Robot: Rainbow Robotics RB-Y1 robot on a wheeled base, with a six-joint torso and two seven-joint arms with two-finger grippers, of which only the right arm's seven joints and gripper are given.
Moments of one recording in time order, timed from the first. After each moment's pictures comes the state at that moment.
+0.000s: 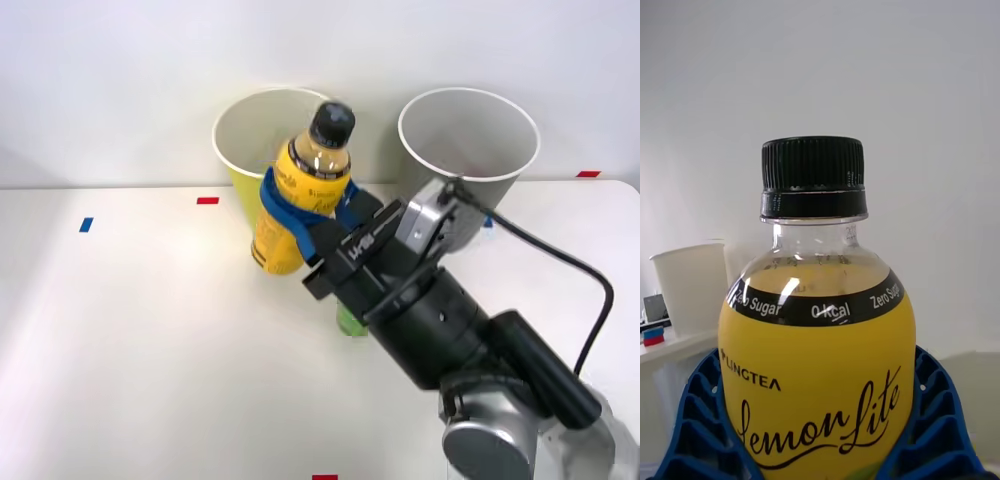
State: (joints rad) arm -0.23 -0.56 0.75 -2.09 -0.88 -0.33 1.83
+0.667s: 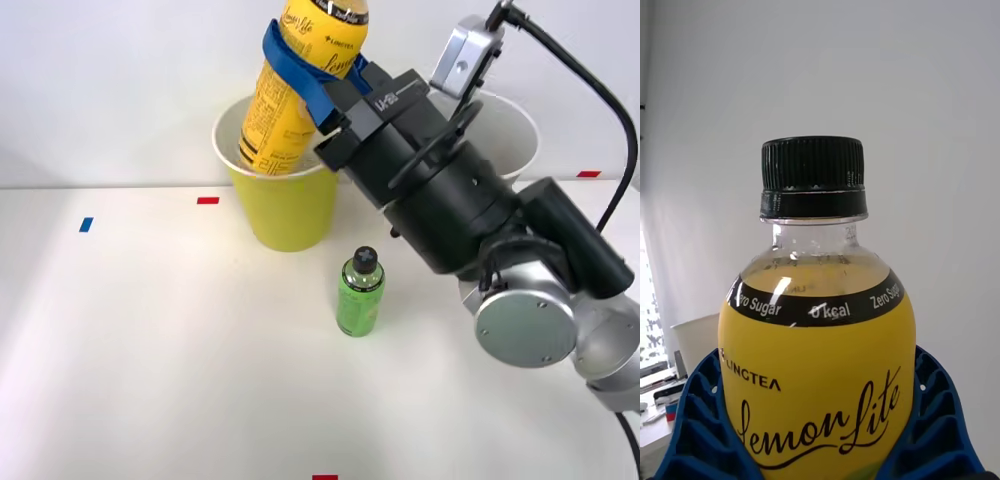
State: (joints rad) arm -0.52 -0.66 0.65 -2.09 -1.25 -0.26 1.82
